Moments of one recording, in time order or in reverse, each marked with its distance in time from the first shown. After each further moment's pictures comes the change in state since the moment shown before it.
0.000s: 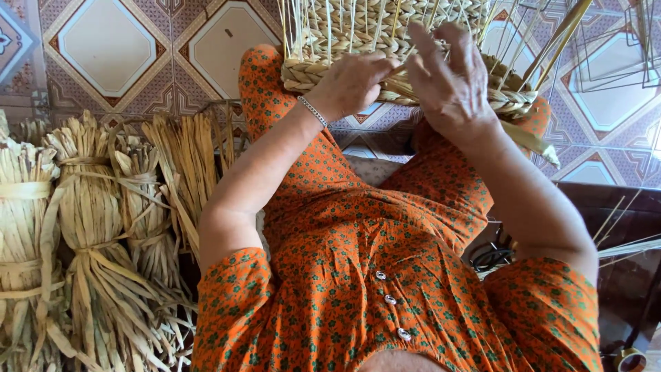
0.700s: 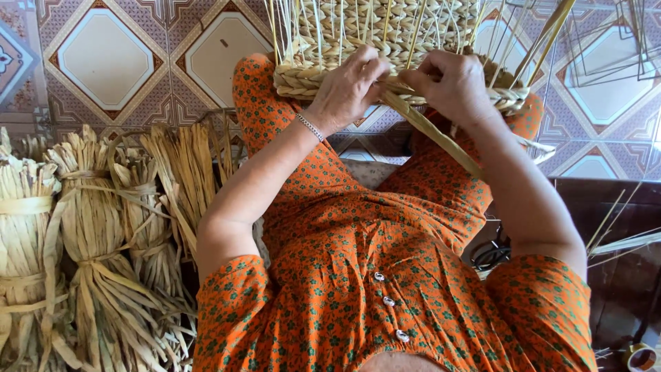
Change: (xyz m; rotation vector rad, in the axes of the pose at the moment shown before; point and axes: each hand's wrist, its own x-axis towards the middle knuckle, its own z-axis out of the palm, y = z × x) left_hand -0.007 0.008 0.012 -0.001 0.396 0.117; right_hand -0.073 0.033 0.066 0.616 -0.373 0.614
